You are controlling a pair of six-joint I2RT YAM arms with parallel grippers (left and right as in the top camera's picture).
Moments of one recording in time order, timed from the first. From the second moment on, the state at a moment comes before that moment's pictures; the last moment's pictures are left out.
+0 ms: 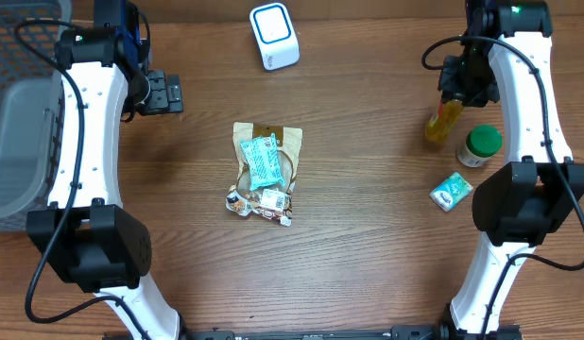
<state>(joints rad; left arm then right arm) 0.06 1.96 1.97 -1.34 -0.11 -0.10 -0.04 2.18 2.23 -1.51 0.07 0.25</state>
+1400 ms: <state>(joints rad) 0.06 1.96 1.97 -1.34 -0.11 -0.10 0.02 2.17 2.44 -1.44 -0.07 0.24</state>
